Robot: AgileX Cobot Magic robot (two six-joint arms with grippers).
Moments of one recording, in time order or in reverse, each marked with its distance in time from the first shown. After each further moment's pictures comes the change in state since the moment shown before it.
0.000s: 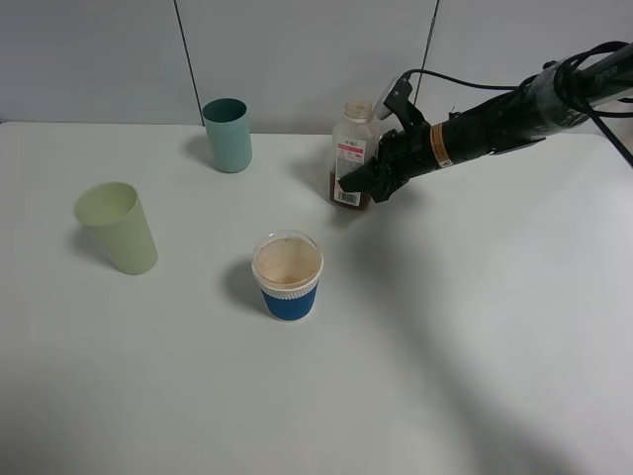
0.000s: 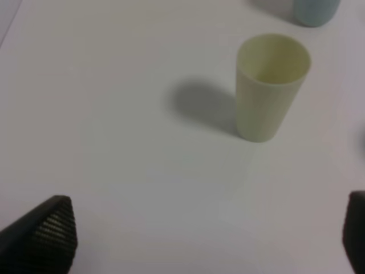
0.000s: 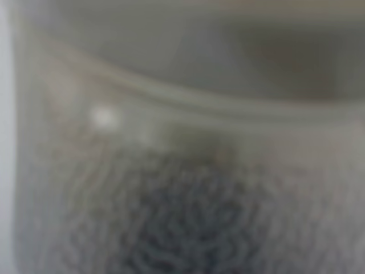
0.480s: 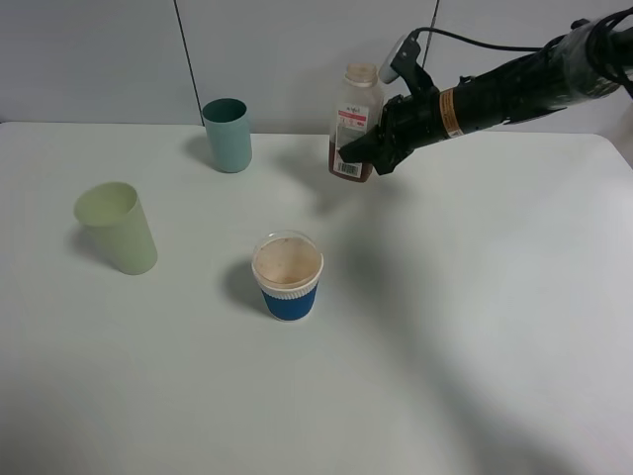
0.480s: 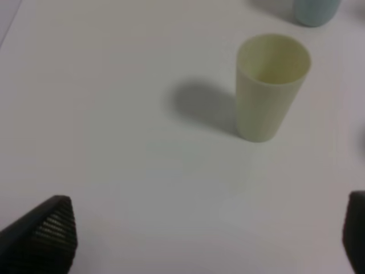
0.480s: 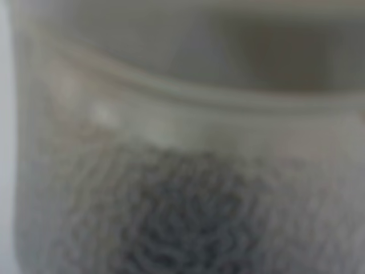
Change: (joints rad) left arm 0.000 0.000 0.000 0.000 0.000 0.000; right arm 0.006 -0.117 0.000 -0.026 -0.015 0.028
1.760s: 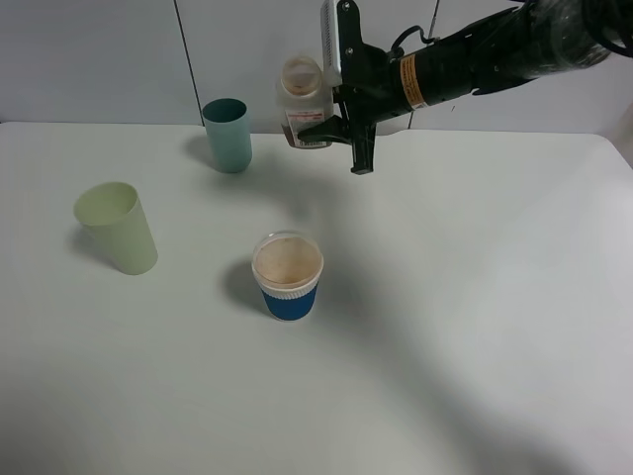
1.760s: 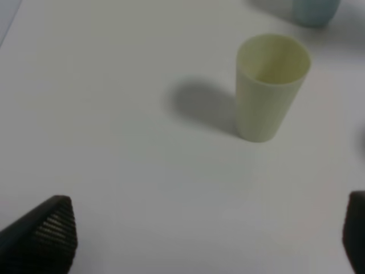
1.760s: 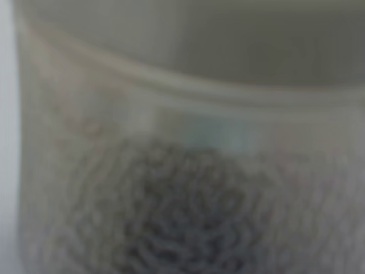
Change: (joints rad) left arm 0.000 0.000 0.000 0.001 0.000 0.000; right arm 0.164 -0.116 0.000 -0.006 0.079 -0.588
